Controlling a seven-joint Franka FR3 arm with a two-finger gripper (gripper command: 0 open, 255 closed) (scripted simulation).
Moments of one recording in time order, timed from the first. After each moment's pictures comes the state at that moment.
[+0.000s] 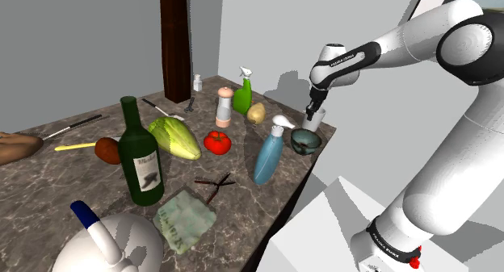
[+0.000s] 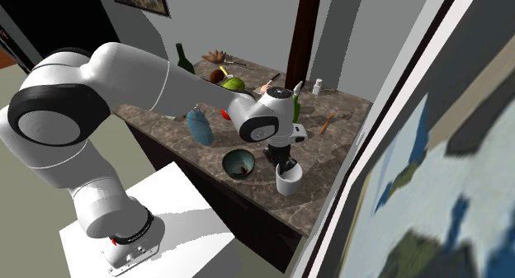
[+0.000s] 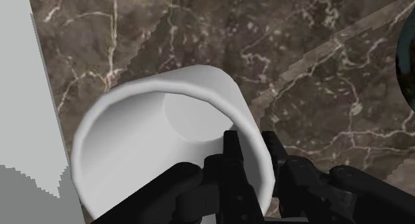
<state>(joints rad) -0.05 0.07 -0.36 -2.20 -0.09 2.31 -0.50</state>
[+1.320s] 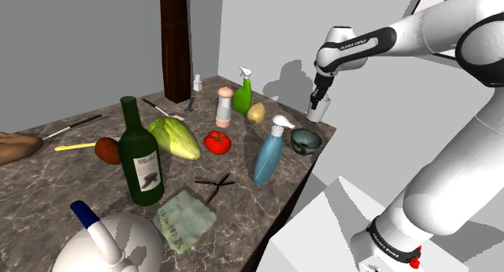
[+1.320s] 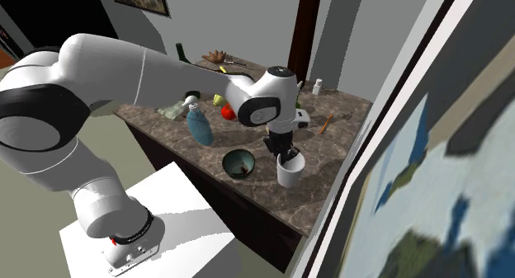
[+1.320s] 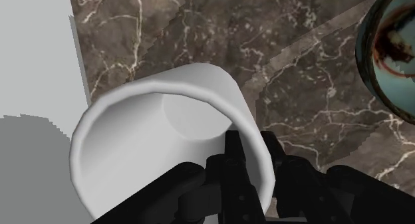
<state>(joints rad) -0.05 -0.01 -0.36 -2.12 -0.12 2.15 -0.49</state>
